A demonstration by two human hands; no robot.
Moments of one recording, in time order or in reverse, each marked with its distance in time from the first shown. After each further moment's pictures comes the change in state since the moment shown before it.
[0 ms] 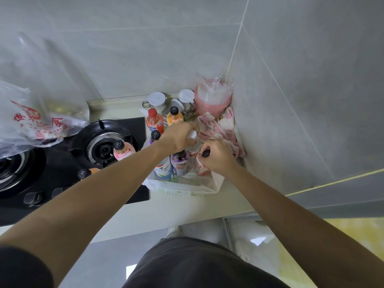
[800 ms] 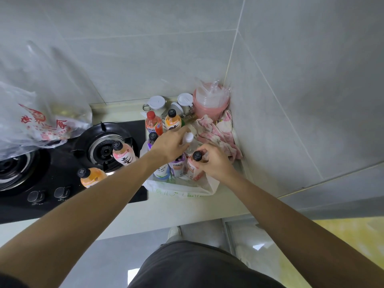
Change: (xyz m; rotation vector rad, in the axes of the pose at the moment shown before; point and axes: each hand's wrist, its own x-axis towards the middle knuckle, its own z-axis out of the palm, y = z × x) left_hand -0.033 0.005 0.008 -0.034 0.094 -0.058; right_hand -0.017 0.016 0.003 0.247 -0.059 0.013
